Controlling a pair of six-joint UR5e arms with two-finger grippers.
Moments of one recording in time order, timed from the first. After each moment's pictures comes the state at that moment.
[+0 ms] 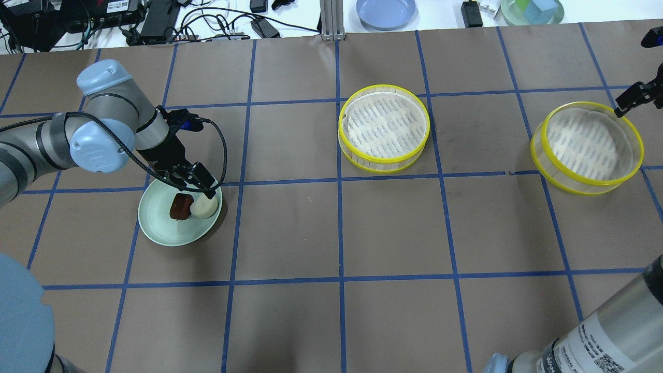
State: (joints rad) left arm -1.35 -1.93 -1.85 -1.24 1.45 0.65; right arm 0.94 -0.99 1.43 -2.08 -1.57 -0.80
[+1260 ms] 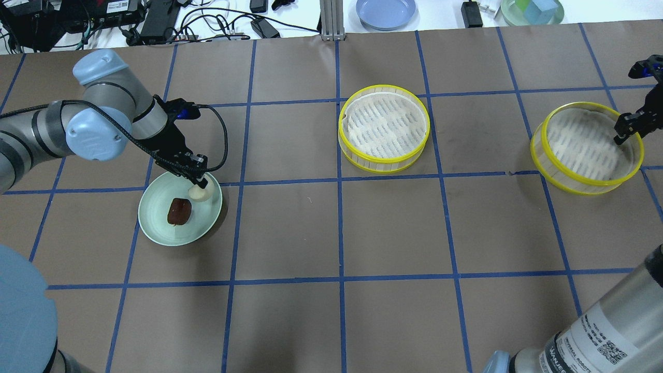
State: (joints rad) left arm -1.36 -1.92 -1.76 -1.29 1.38 0.45; right arm 0.92 -0.95 1.47 -2.07 -1.62 -0.79
